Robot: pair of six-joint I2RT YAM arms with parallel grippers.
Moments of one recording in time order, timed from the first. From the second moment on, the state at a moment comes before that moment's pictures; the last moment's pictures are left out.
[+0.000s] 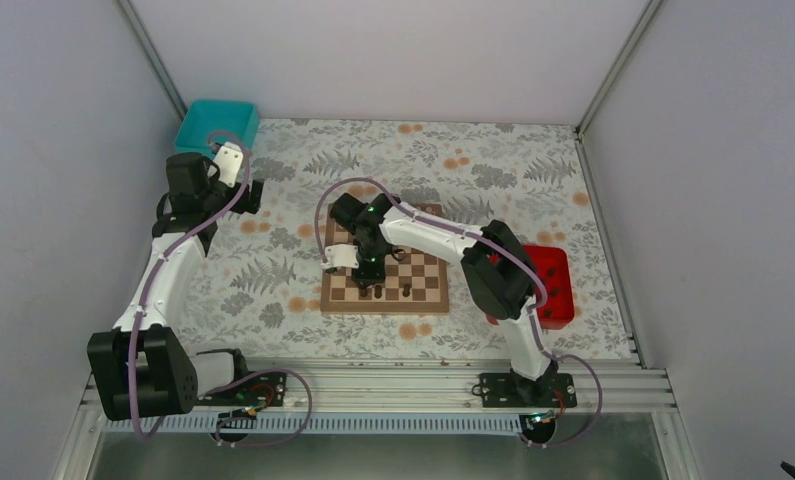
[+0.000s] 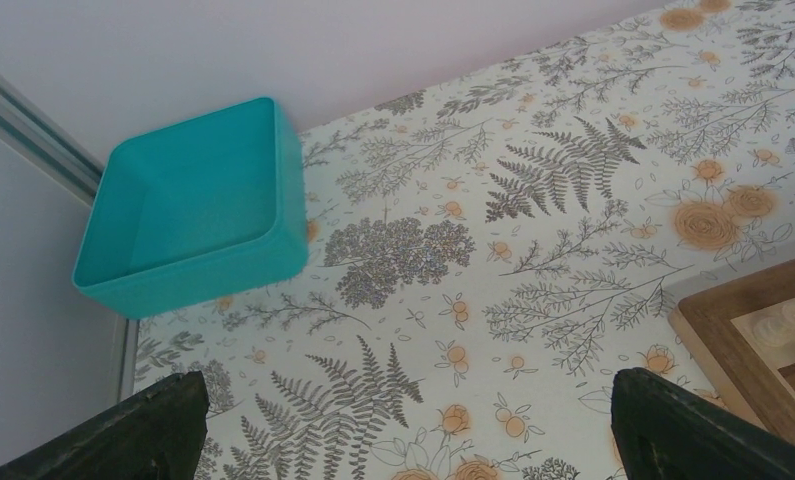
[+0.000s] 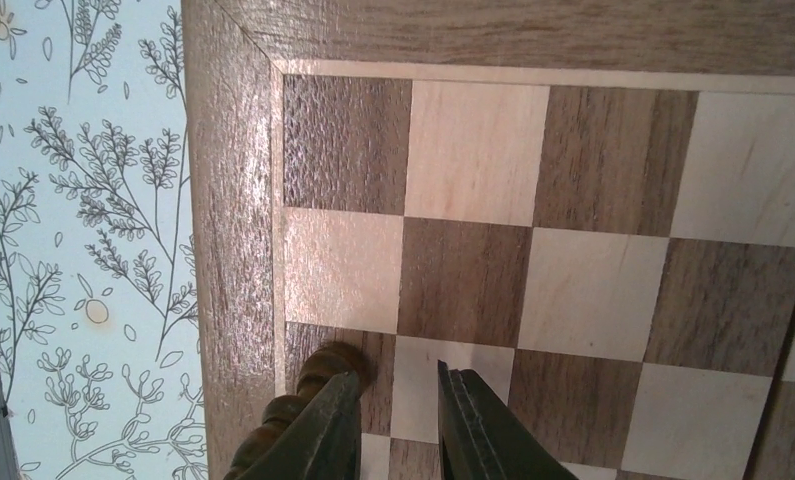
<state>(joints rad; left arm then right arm) 0.10 1.21 0.91 -0.22 0.21 0.33 0.92 2.10 1.68 -1.04 -0.23 -0.71</state>
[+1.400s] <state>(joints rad) 0.11 1.26 0.91 -0.22 0.21 0.33 0.06 1.24 1.07 -0.96 -0.18 -0.77</state>
